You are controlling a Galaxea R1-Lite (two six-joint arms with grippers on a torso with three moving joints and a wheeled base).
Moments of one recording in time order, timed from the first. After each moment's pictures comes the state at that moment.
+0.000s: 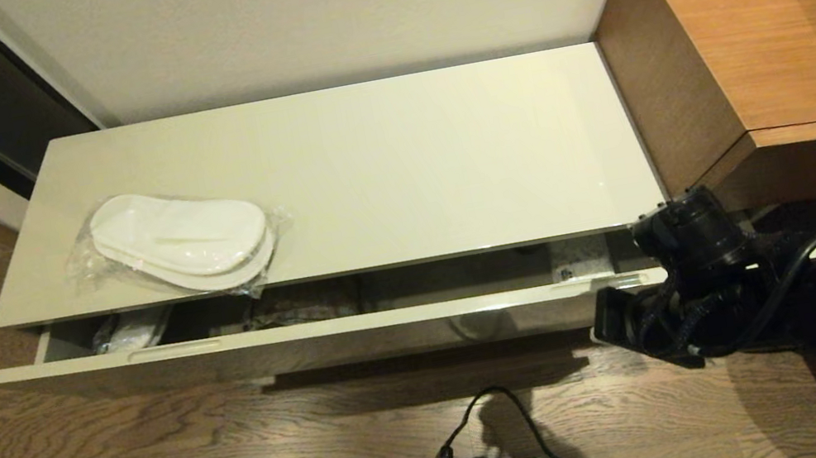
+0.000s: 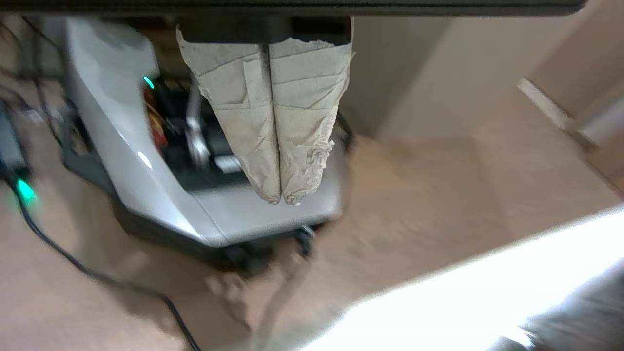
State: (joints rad) left arm 0.00 0.00 0.00 0.00 0.00 0.00; right arm 0.50 1.79 -0.85 -0.19 -0.06 0.78
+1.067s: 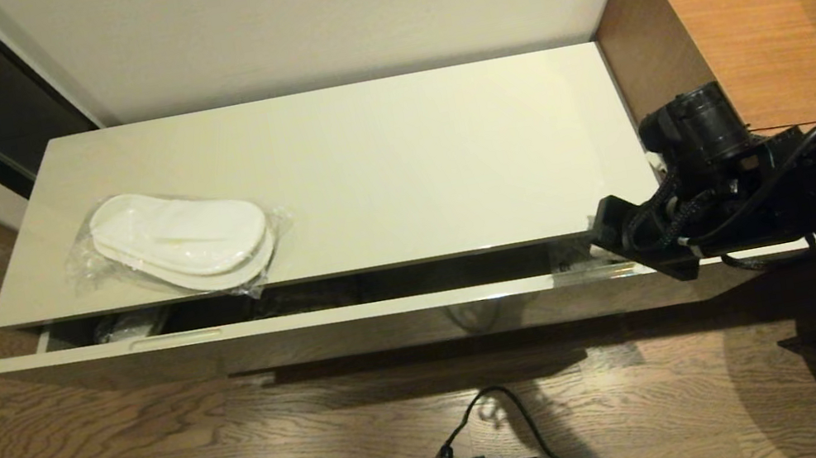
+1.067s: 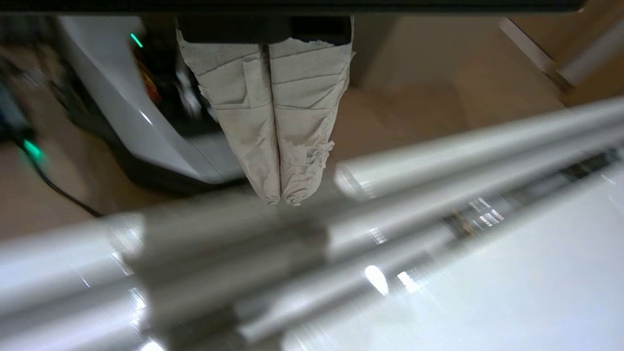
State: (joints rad) left arm 0.00 0.00 0.00 0.00 0.00 0.00; right arm 0.41 1.78 -1.14 0.03 -0.10 0.77
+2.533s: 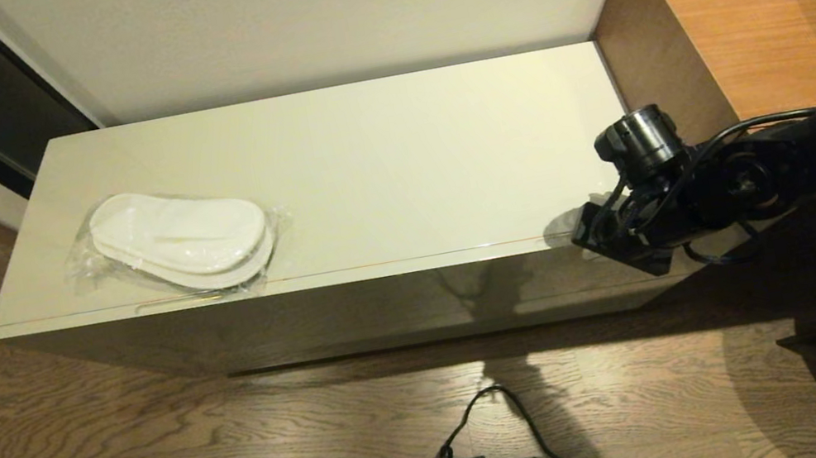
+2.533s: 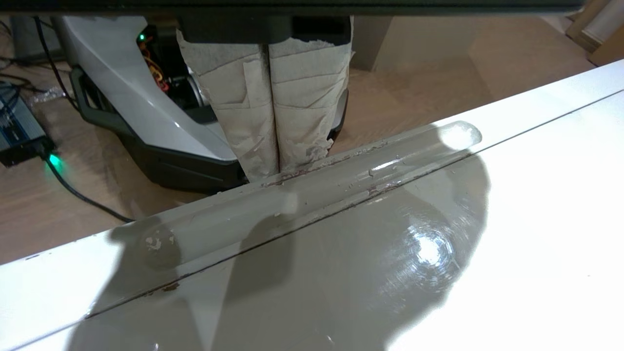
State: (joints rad) left arm 0.00 0.00 0.00 0.00 0.00 0.00; right arm 0.33 1.97 -1.35 0.08 -0.15 0.78
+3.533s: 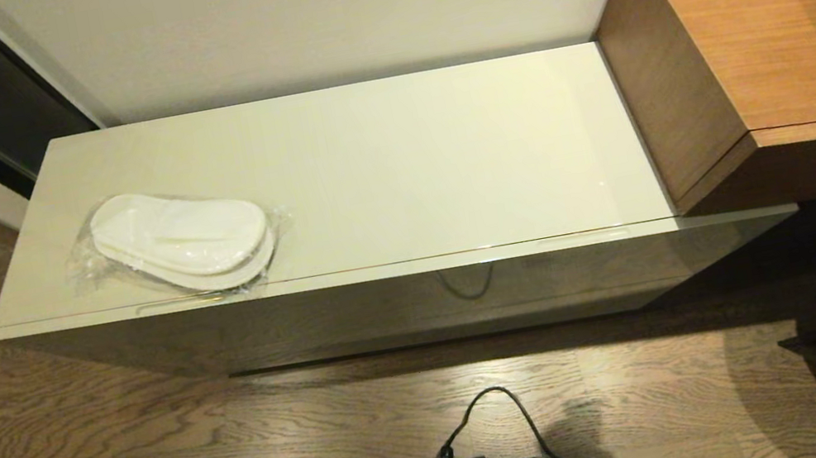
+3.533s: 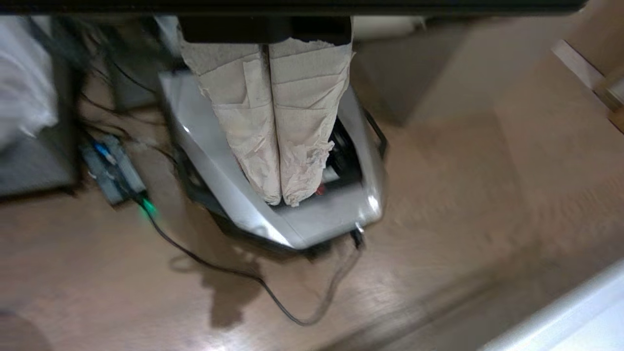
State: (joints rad) left arm 0.00 0.00 0.00 0.00 0.00 0.00; right arm 0.37 1.09 -1.08 0.70 -0.15 0.69
